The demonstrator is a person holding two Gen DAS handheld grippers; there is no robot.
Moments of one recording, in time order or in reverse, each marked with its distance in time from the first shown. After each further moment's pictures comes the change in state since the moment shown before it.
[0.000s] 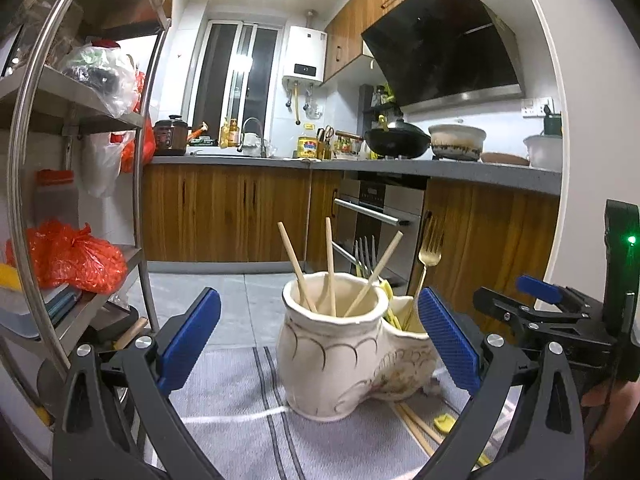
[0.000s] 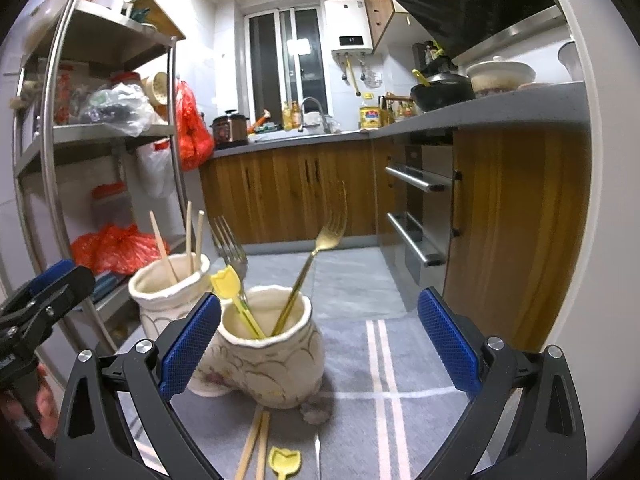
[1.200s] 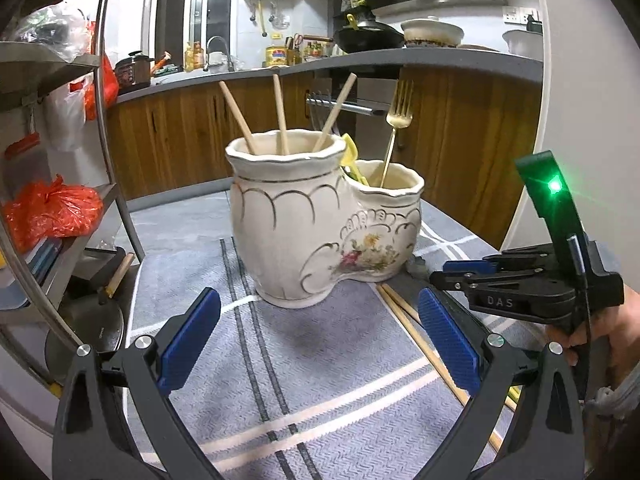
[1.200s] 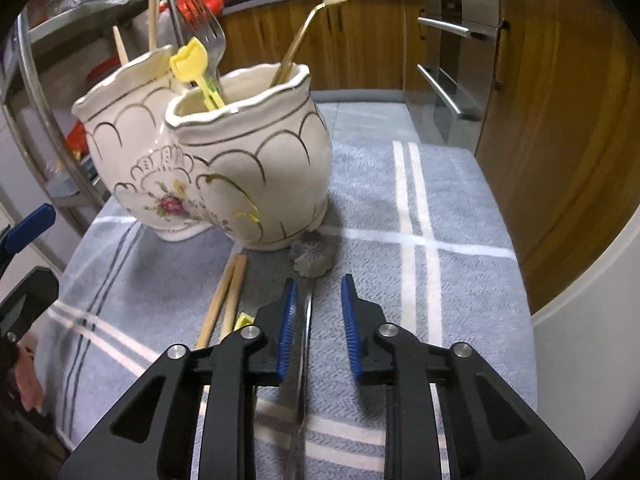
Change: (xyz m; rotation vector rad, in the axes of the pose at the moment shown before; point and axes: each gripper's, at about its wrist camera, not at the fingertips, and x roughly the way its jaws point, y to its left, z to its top) left arm 0.015 -0.026 -0.053 0.093 0.357 -0.072; right arm 0.064 -0.004 -0.070 -0.027 0.575 0.095
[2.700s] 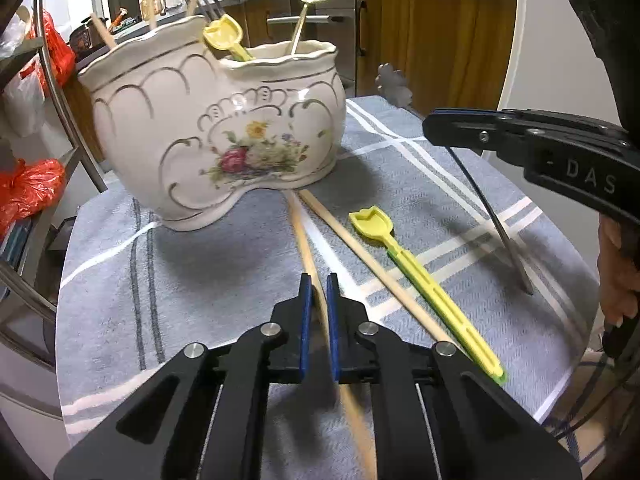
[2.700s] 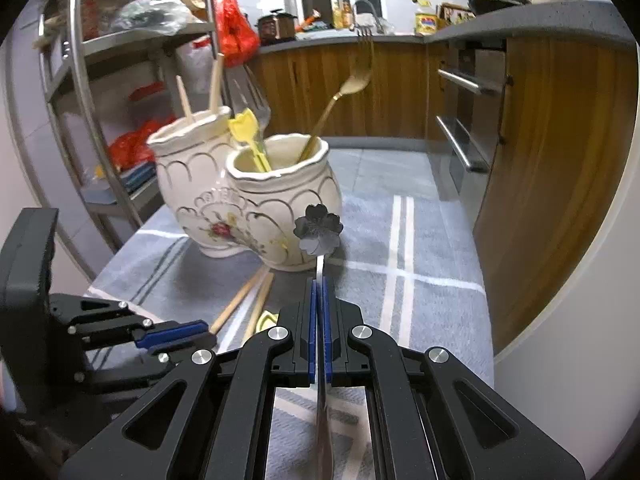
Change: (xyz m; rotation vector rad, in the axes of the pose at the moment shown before) left arm 0.037 -0.069 -0.024 0.088 0.294 -0.030; right arm -0.070 -0.006 -0.011 -0.102 -0.202 0.079
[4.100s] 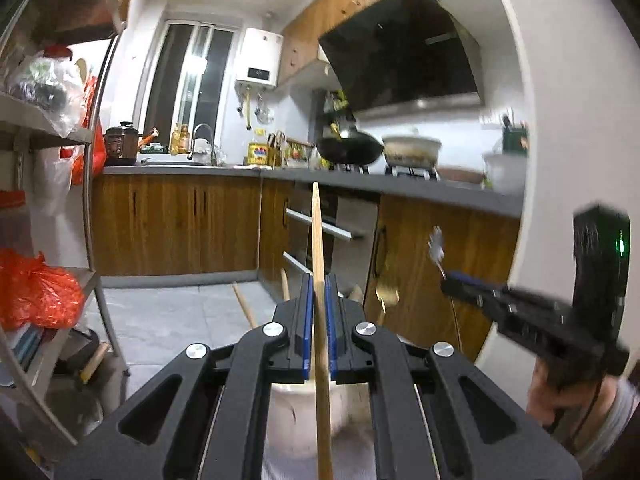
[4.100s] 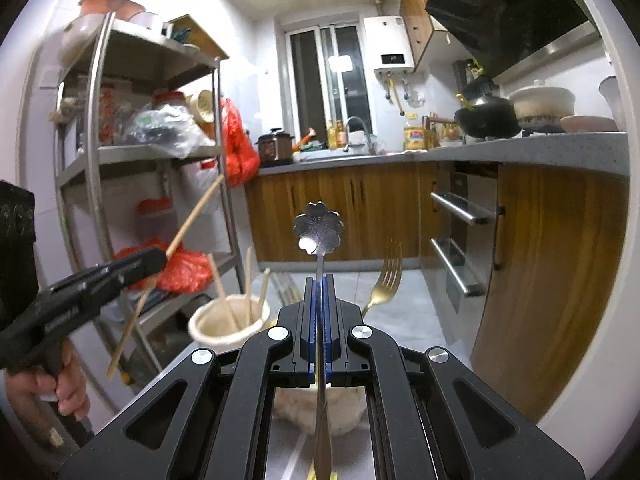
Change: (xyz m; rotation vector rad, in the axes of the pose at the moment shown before) left arm -0.108 0.116 0.081 -0.126 -0.691 -0.097; right arm -0.032 0.024 0.078 0.043 -0.462 -0.038
